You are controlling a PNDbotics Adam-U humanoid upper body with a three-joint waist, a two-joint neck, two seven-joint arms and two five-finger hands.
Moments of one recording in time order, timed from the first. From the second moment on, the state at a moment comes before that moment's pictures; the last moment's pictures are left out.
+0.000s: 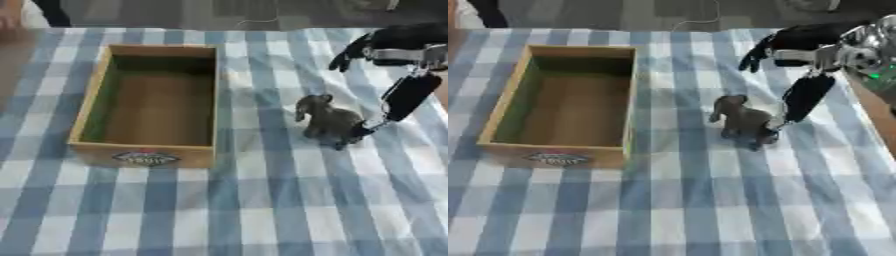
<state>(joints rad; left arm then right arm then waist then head) -0.47 0.31 0.04 -1.98 -0.19 -0.07 0.62 -0.83 -1.02 0.45 -1.72 0.52 0.10 0.74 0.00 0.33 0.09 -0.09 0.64</state>
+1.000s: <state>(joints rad) -0.47 0.31 0.04 -1.98 -0.19 -0.07 0.62 -0.90 -0.93 0.53 -1.53 0.63 0.11 0.71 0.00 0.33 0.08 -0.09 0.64</state>
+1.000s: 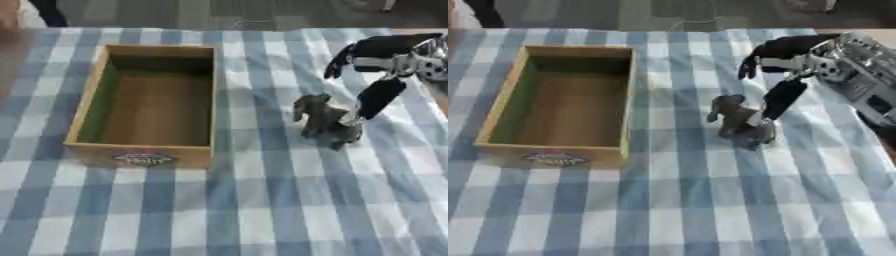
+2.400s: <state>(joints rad) -0.47 0.31 0.04 -1.98 -0.19 -0.07 0.62 -0.90 -0.87 0.56 -1.42 0.64 0.11 0.72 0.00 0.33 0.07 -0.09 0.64</state>
